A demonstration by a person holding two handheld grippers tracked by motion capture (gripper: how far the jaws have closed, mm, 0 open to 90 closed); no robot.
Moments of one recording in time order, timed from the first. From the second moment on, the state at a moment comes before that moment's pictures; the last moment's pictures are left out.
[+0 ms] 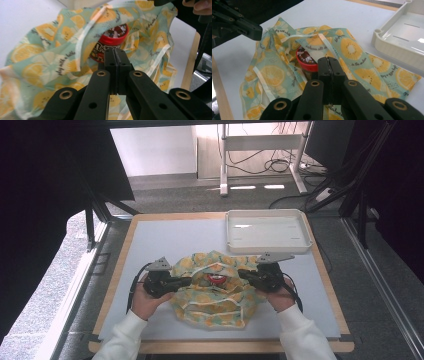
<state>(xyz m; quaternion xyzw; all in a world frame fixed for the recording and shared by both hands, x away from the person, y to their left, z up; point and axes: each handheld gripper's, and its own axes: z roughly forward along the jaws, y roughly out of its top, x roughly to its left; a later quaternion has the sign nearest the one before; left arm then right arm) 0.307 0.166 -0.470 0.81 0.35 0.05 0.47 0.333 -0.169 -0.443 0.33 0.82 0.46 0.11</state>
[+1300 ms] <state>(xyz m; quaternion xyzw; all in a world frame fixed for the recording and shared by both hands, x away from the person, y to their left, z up) 0.336 0.142 -0.496 0.83 0.36 0.04 0.42 0.333 -0.151 -0.465 0.33 0.84 0.41 0.10</state>
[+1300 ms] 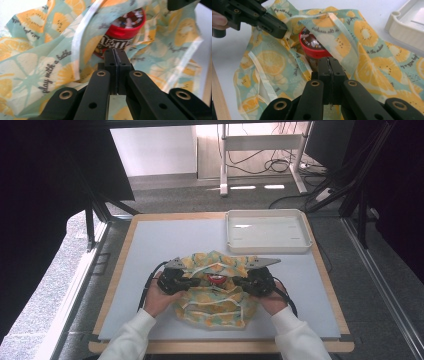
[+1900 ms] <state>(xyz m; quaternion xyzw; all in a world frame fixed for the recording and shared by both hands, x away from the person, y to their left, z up) 0.358 0.140 -0.503 0.83 0.38 0.04 0.41 0.335 -0.153 -0.479 0.34 0.85 0.39 0.08</state>
